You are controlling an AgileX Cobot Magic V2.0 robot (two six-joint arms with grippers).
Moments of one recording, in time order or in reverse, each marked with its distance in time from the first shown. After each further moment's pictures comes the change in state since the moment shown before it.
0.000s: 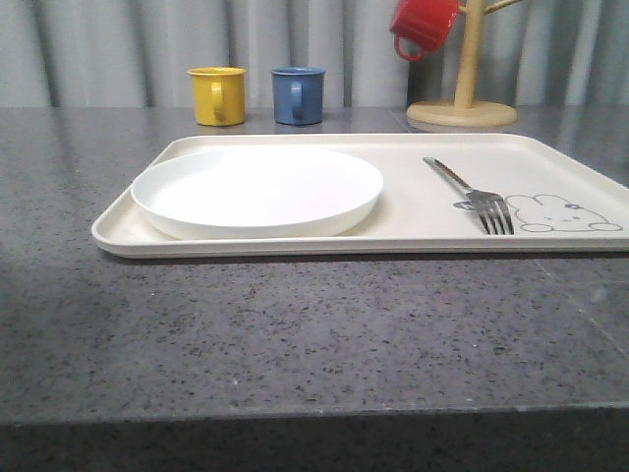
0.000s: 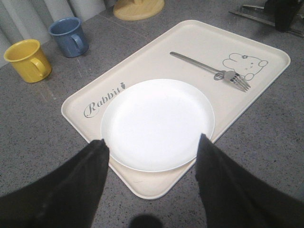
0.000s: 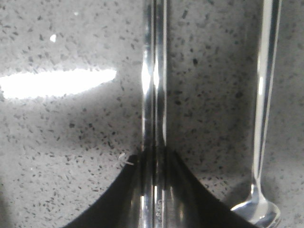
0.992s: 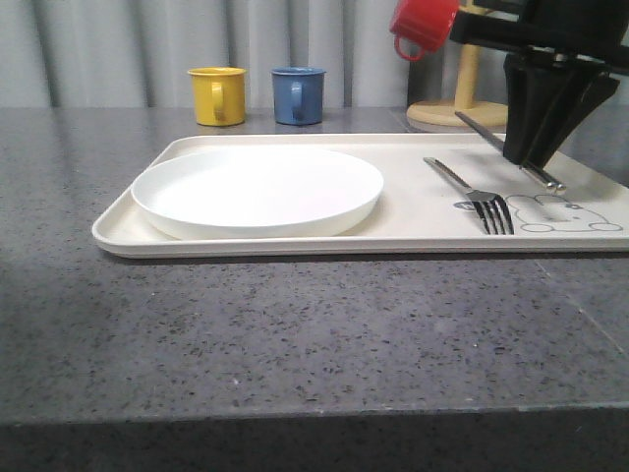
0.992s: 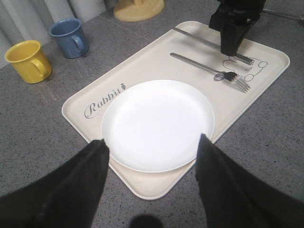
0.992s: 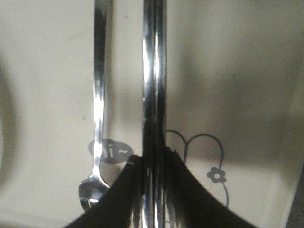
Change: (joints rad) left arm 0.000 0.000 0.000 0.000 0.000 0.000; right arm 0.332 0.028 -0.138 0.194 0.005 0.198
